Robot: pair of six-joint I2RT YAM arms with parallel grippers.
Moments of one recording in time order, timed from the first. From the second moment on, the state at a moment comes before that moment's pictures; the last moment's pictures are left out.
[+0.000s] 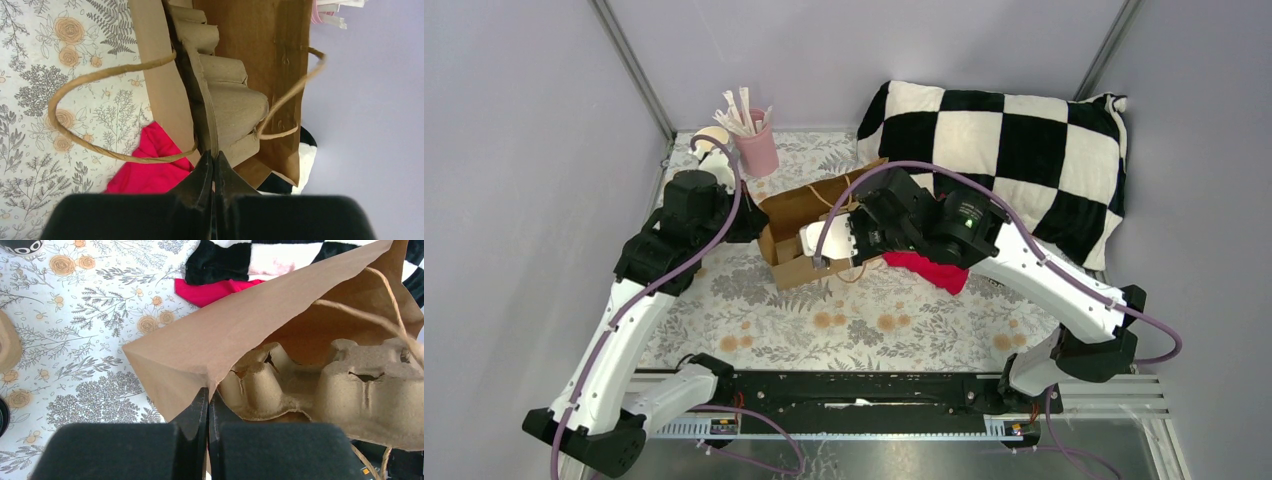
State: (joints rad) left arm -0.39 0.97 1.26 -0.82 0.04 -0.40; right arm 1.10 1.52 1.86 -1.08 0.12 -0.95
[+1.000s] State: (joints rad) left arm -0.39 0.93 1.23 -0.76 0.06 -0.42; right arm 0.99 1.62 1.95 -1.07 0.11 0.14
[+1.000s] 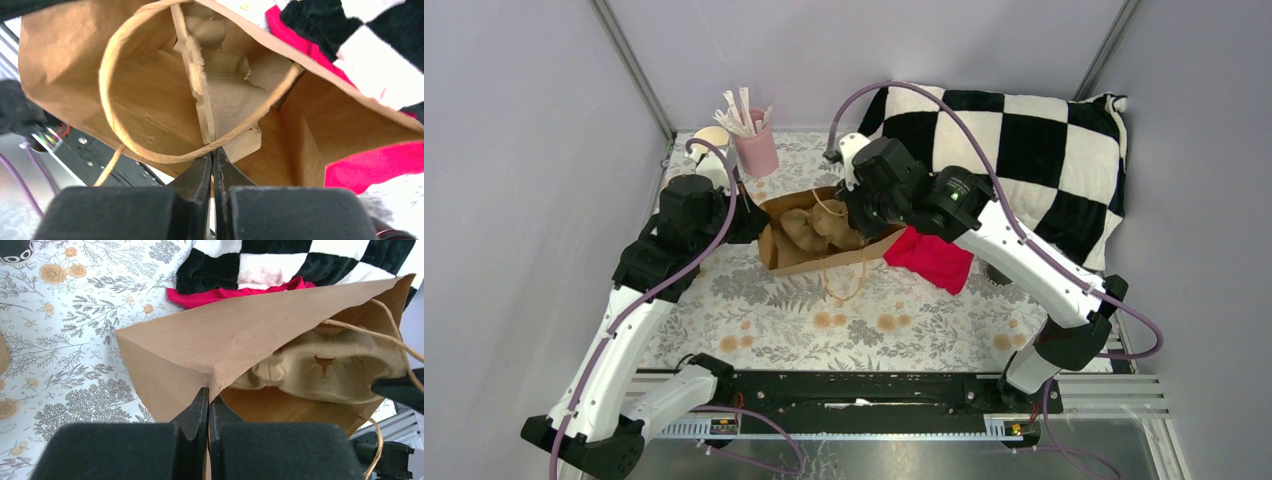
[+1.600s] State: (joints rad) left arm -0.39 0.92 1.20 -0.77 0.05 -0.41; right arm 0.77 1.81 2.14 -1.17 -0.09 0.41
